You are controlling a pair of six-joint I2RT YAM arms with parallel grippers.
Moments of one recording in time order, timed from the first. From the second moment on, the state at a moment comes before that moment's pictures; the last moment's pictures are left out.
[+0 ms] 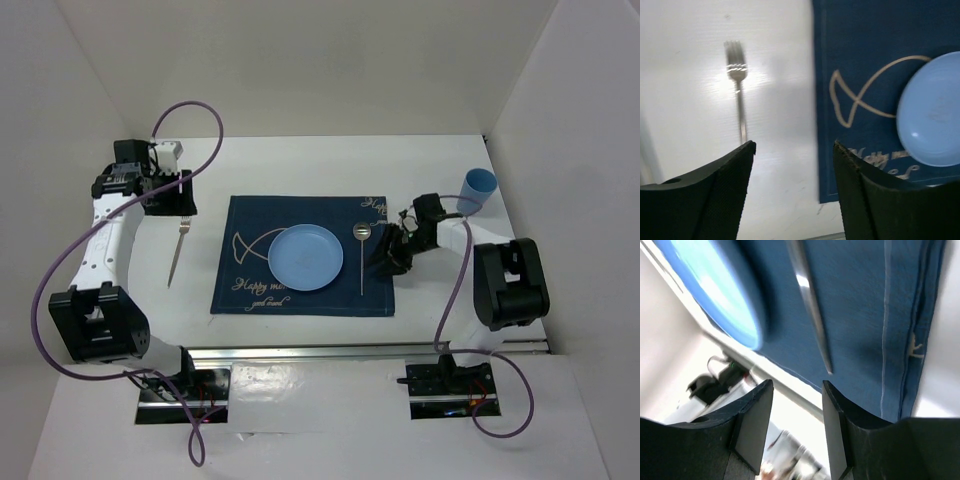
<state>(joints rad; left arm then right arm) 0.17 1.46 1.38 -0.82 0.26 0.09 0.12 1.67 0.86 -0.46 -0.73 0.58</state>
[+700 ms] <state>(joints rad) 0.17 1.93 1.38 -0.80 -0.08 0.44 0.12 1.42 1.03 -0.63 -0.45 0.51</state>
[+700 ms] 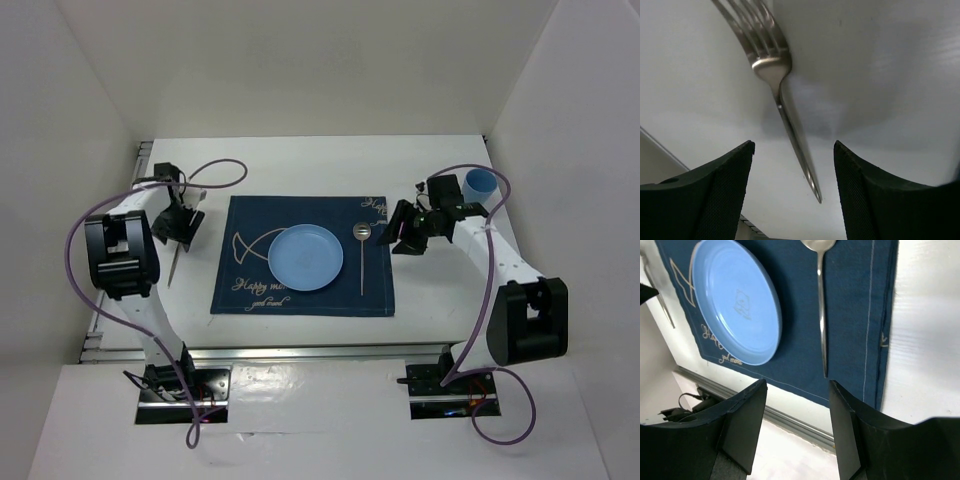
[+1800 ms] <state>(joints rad) 0.09 1.83 1.49 -0.89 0.06 -0.04 0.11 1.28 1.00 -0.64 -0.37 0.54</state>
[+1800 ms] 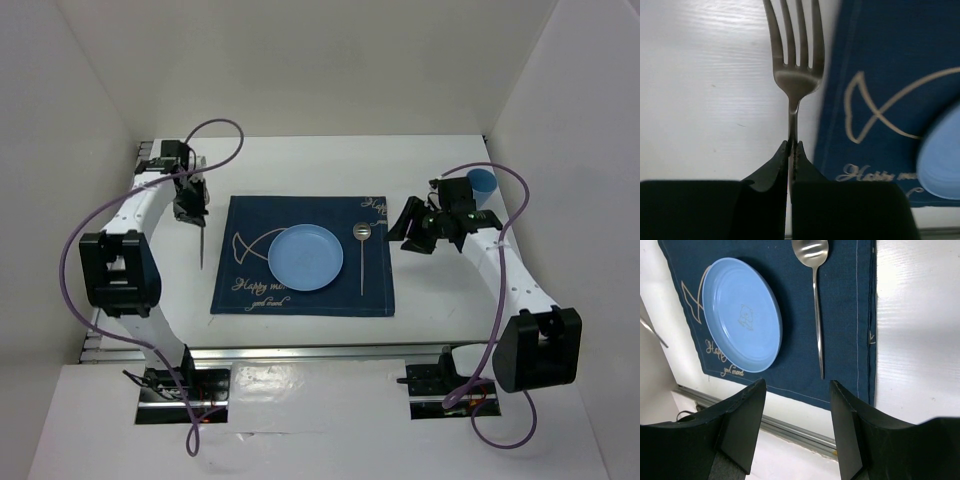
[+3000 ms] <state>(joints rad) -0.31 2.04 1.50 -0.84 -0.18 -0.31 0.11 1.27 1.01 -0.70 -0.29 0.55</state>
